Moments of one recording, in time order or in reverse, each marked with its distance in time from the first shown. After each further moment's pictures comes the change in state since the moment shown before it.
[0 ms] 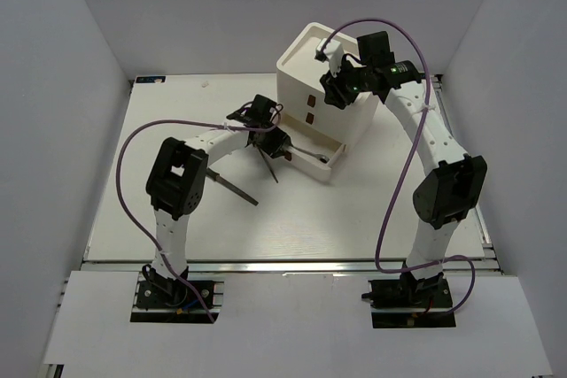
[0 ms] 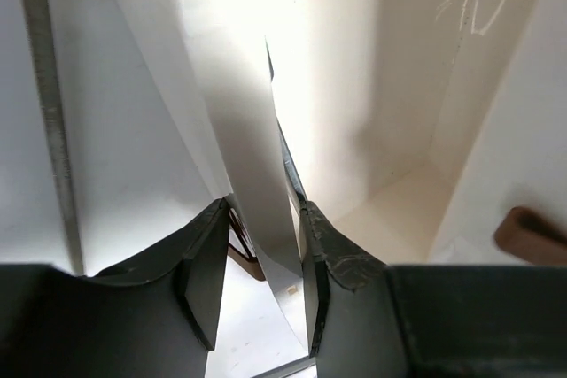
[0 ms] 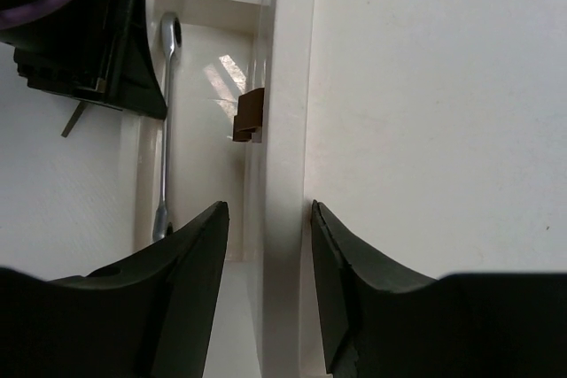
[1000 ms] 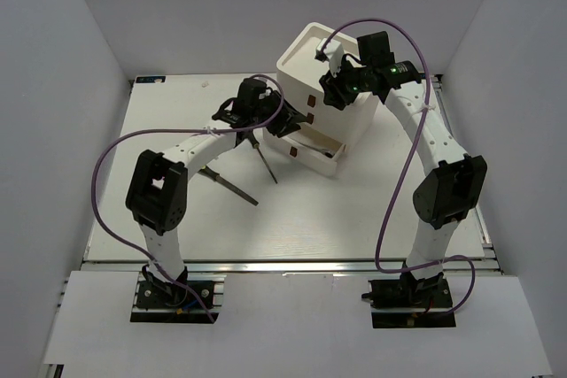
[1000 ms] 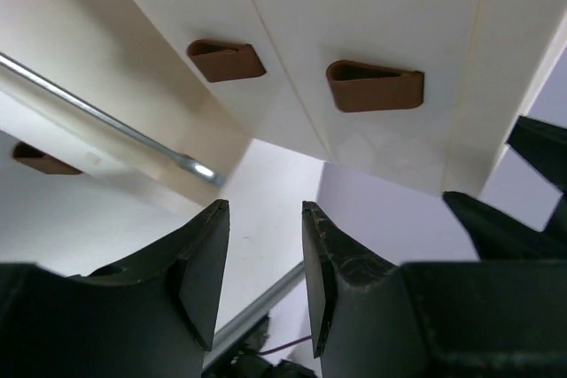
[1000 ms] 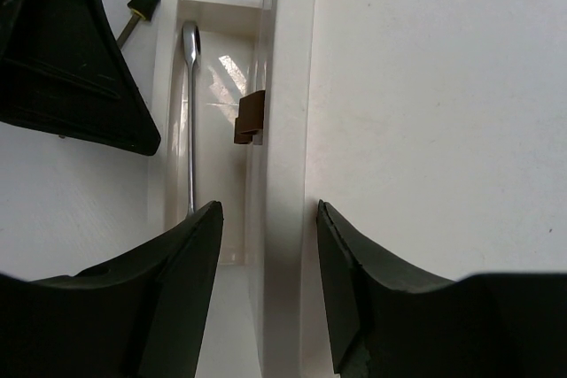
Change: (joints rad) left arm 0.011 -0.205 -0.094 0.306 0.238 0.170; right arm 0.000 0.001 -0.005 0.011 -0.006 0.010
